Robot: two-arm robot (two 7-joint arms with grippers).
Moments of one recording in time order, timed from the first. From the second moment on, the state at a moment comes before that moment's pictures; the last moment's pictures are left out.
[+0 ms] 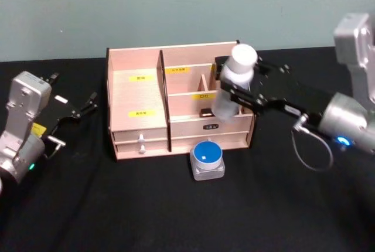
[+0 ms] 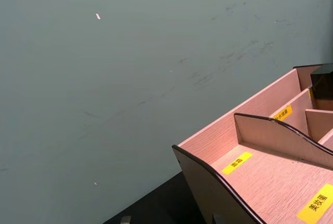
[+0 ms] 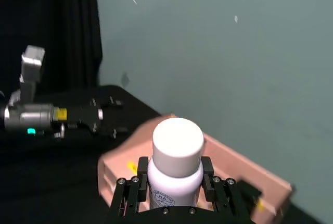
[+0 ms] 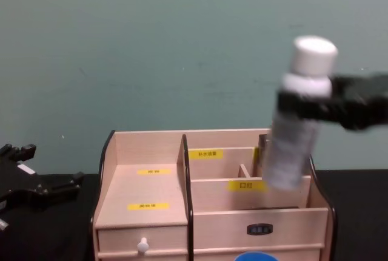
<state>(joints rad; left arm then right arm) -0.20 0.60 0.45 -1.41 -0.25 -0.12 0.03 0.17 0.60 -0.34 -1.78 0.49 0.12 0.50</state>
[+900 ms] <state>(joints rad) -0.20 0.60 0.45 -1.41 -0.25 -0.12 0.03 0.50 0.36 -0.51 -1.41 0.39 0.12 0.46</state>
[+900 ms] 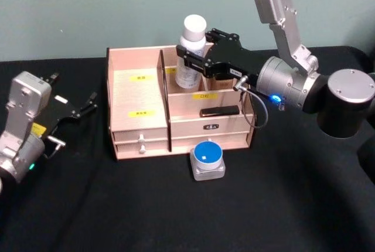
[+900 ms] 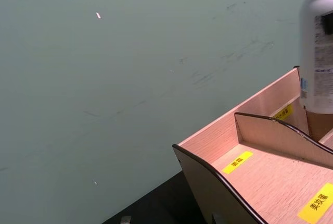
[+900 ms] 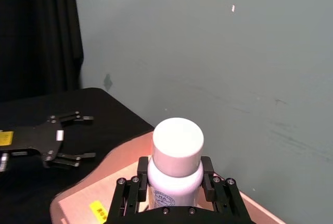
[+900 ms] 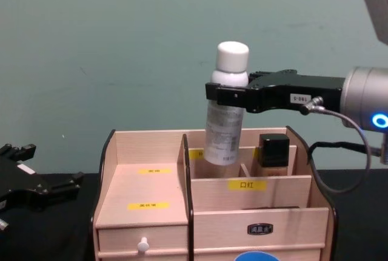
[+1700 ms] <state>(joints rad) -0.20 0.60 0.45 -1.41 -0.25 -0.12 0.03 0.56 0.30 -0.52 -1.26 0.33 0.10 0.48</state>
